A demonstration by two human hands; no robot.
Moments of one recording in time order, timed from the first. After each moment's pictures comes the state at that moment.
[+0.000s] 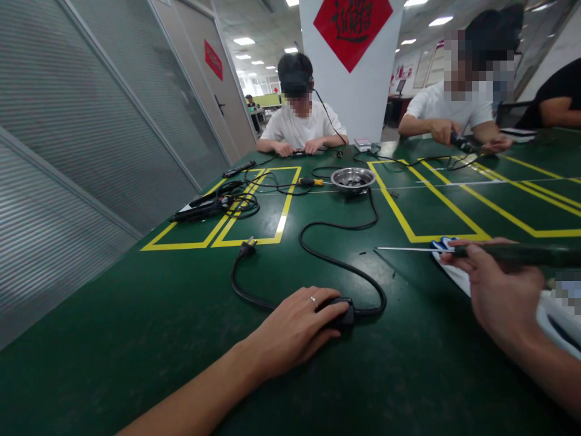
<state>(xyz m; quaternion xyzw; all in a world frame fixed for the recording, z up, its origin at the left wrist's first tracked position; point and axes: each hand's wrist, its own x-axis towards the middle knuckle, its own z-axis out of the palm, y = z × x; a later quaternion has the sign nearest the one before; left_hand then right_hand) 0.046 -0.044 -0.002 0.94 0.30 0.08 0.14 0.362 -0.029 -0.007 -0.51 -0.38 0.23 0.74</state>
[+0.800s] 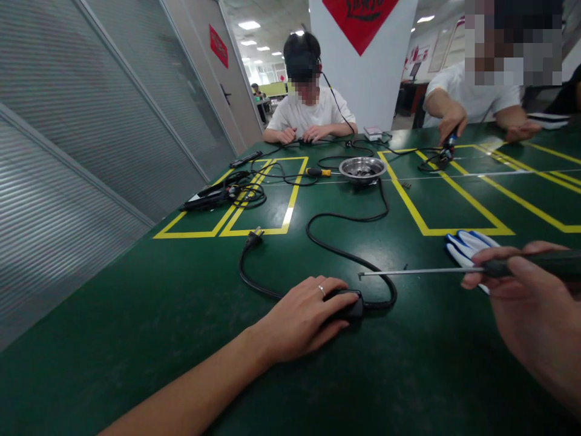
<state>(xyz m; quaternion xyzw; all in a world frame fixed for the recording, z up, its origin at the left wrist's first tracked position) 0.048 -0.041 -0.001 0.94 0.29 0.10 0.15 0.335 -0.065 0.022 -0.43 -0.37 0.32 0.76</state>
